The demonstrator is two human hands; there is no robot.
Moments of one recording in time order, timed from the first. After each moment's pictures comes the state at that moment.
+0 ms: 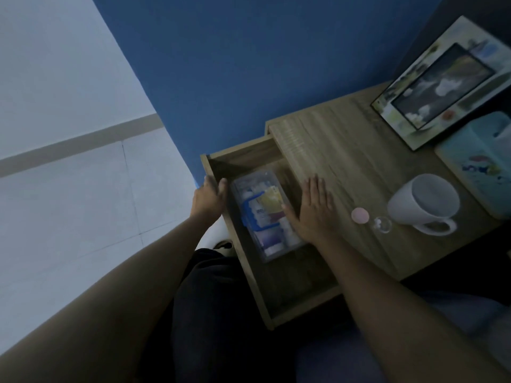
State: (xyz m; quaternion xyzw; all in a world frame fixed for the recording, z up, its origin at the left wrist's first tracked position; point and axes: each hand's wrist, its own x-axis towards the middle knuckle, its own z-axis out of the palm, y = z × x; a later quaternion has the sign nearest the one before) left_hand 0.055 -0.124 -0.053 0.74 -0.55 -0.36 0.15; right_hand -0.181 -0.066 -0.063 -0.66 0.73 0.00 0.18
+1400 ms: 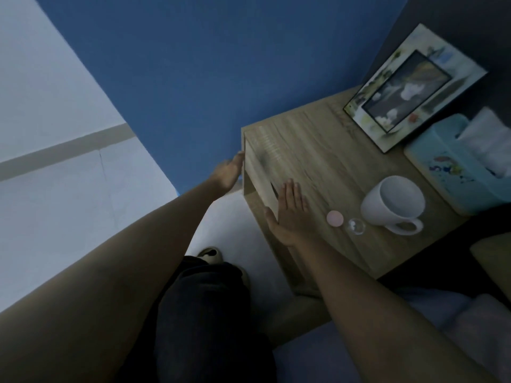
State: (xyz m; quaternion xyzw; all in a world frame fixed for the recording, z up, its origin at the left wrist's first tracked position) left_hand -0.024 -0.183 -0.014 0.62 -0.56 -0.53 0.16; right_hand -0.172 -0.063 -0.045 -0.64 0.74 -0.01 0.22
